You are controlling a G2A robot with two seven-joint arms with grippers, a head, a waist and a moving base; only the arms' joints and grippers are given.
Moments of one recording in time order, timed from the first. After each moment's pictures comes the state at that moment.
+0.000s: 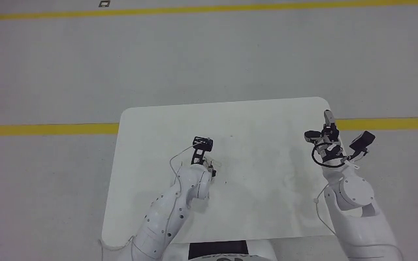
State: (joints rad) left arm 1.39 -1.51 -0.99 -1.63 1.48 0.34 -1.15; right arm -1.73 -1.15 1.60 -1.80 0.42 0.00 0.00
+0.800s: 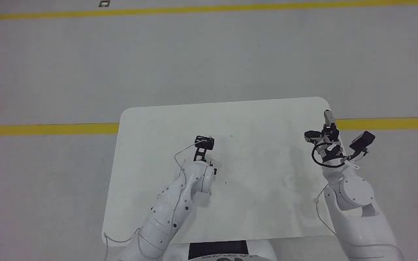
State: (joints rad) left arm 1.33 -1.55 -1.00 -1.51 1.47 0.34 -1.16; right arm -1.73 -1.15 1.60 -1.80 0.42 0.00 0.00
